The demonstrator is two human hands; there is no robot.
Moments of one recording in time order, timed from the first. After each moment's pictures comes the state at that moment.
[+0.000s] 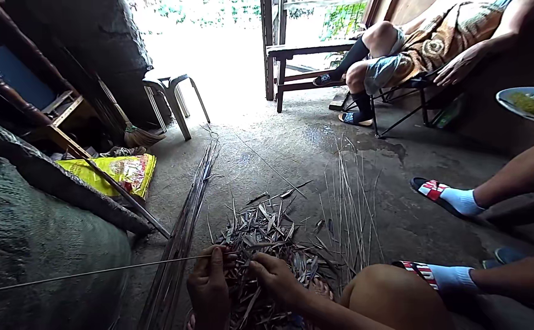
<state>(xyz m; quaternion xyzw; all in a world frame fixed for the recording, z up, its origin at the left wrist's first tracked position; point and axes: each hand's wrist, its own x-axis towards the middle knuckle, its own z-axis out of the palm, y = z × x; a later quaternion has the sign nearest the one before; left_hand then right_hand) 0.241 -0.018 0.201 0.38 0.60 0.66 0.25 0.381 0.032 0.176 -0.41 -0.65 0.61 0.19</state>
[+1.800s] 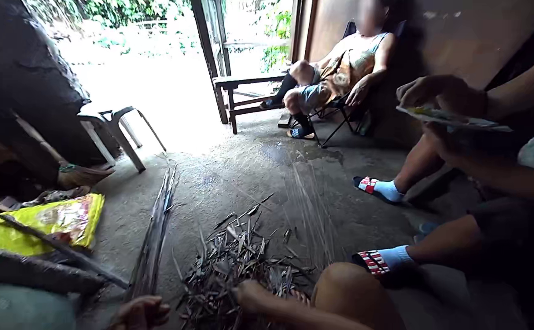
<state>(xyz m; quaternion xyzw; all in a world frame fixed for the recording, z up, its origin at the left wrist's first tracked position) 0.198 -0.035 0.231 0.55 0.58 0.58 0.16 0.387 0.052 0.112 -0.50 -0.67 0.54 0.00</state>
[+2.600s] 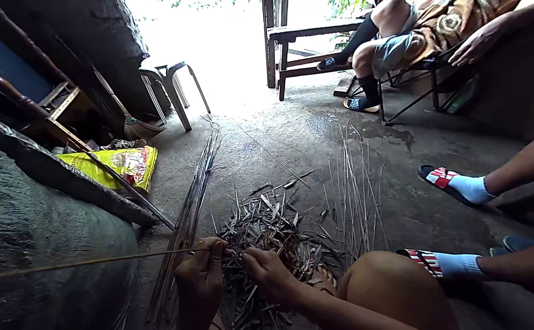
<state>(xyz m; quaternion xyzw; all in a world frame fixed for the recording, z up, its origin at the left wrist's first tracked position) 0.202 -0.025 0.212 0.61 0.59 0.53 0.09 0.359 0.023 0.175 -0.37 -0.71 0.56 0.21</state>
